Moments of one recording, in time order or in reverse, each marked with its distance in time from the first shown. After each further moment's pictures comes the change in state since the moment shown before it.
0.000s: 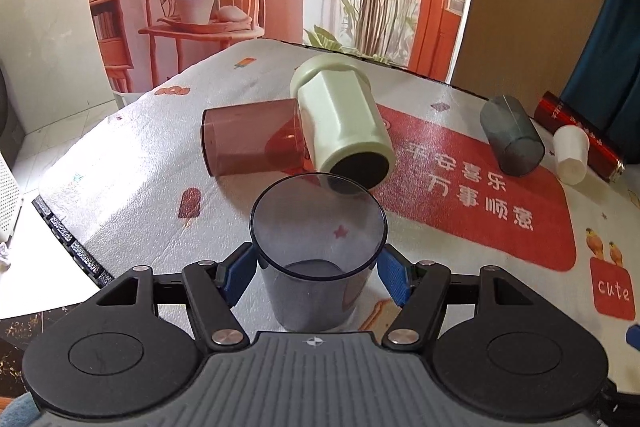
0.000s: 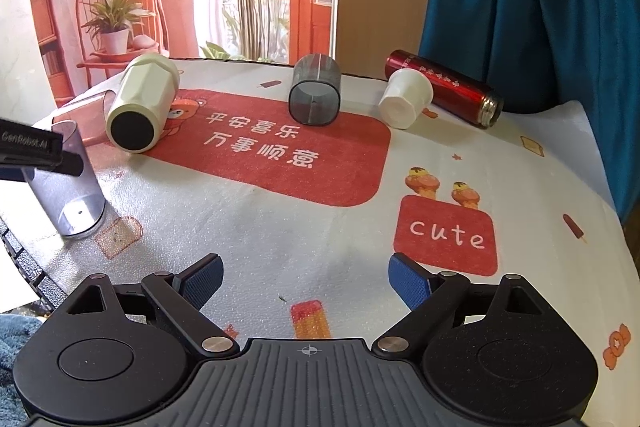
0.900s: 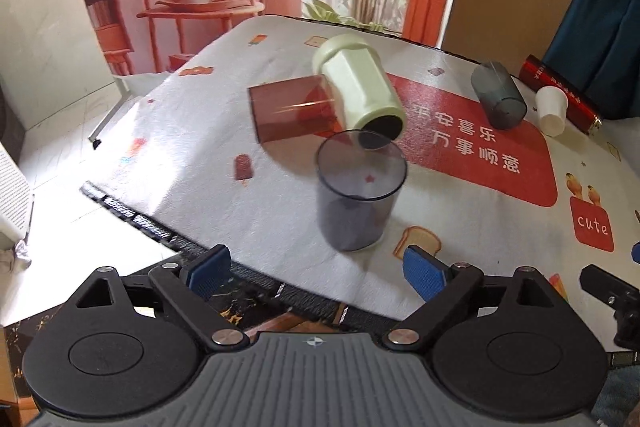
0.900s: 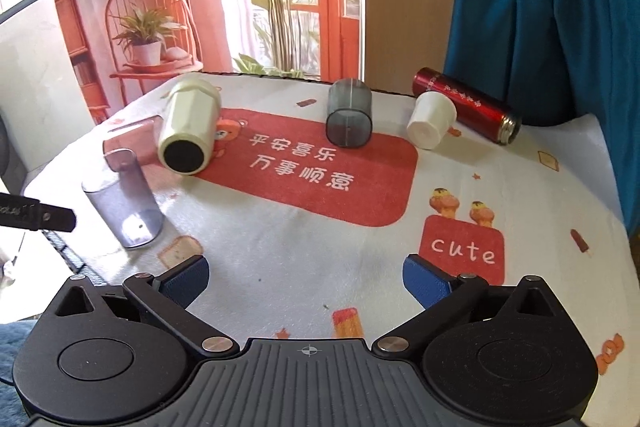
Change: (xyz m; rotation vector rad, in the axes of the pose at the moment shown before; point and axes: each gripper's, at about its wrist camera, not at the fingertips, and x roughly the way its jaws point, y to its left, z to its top) left arm -0.069 0.044 -0.002 0.077 0.136 -0.020; right arm -0.052 0.009 0.031 0.013 0.022 0.103
